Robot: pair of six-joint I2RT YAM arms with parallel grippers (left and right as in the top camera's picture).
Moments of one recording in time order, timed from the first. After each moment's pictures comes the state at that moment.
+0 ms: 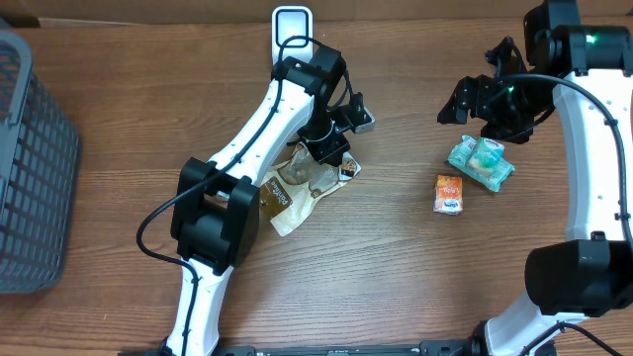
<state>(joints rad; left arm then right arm) -0.48 2.27 2.00 -1.24 0.31 0.58 -0.05 1.84 1.98 -1.57 -0.35 0.15</state>
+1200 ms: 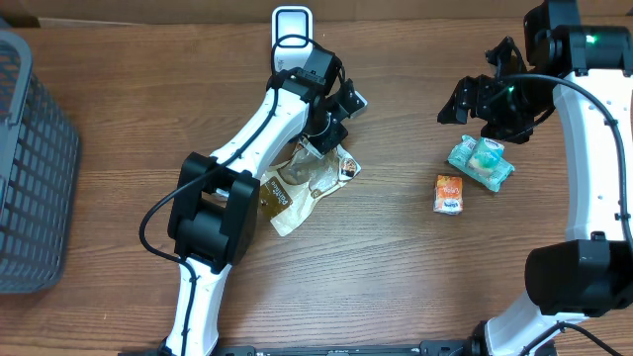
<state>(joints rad) -0.46 2.27 1.86 -0.89 0.20 0.42 -0.05 1.84 1.98 -1.57 -0.35 0.15</state>
